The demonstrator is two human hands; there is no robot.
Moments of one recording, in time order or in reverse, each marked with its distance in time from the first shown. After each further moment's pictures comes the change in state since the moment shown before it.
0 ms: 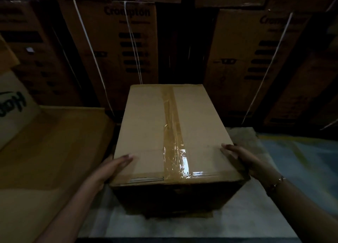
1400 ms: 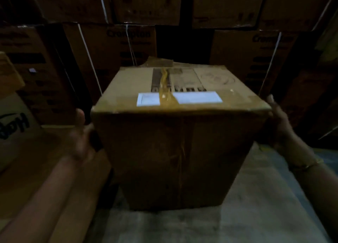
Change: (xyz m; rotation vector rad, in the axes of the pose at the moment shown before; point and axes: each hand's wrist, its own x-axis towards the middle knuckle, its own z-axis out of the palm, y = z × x) left_hand 0.017 0.124 -0.086 -0.381 -0.121 0.421; right_hand -0.026 -0.137 -0.031 0.266 0.023 -0.420
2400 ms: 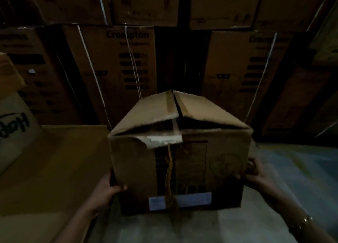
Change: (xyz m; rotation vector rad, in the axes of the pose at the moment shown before) left_hand -0.090 -0.099 0.018 0.509 0.032 -0.244; right_hand -0.104 0.137 -0.009 -0.259 0.005 0.132
